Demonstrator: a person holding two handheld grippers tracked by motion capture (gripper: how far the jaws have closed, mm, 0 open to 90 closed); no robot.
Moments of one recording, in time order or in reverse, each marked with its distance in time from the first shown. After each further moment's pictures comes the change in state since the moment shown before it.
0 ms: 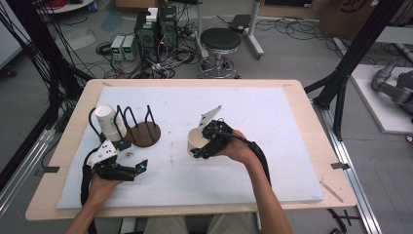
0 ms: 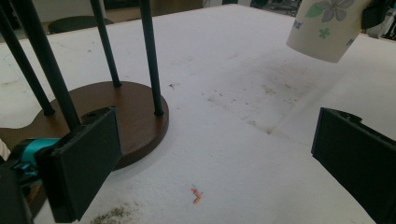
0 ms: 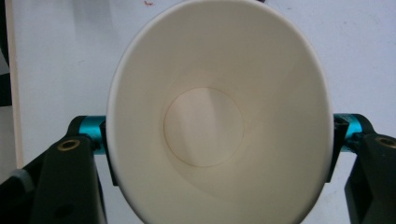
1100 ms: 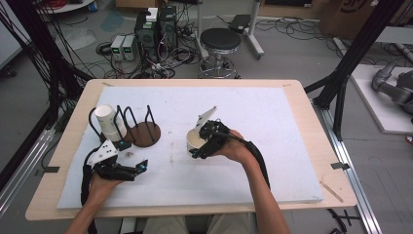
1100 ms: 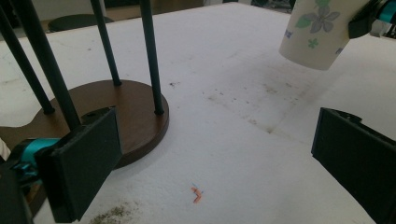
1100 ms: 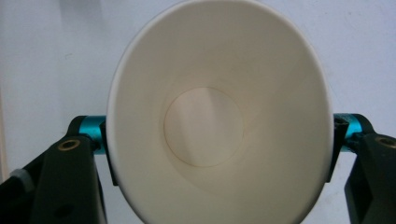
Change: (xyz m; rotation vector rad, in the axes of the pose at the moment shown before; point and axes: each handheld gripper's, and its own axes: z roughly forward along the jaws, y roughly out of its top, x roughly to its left) left arm 0.000 0.000 0.001 0.007 0.002 0.003; right arm -0.001 0.003 0.011 0.044 -0.011 -0.003
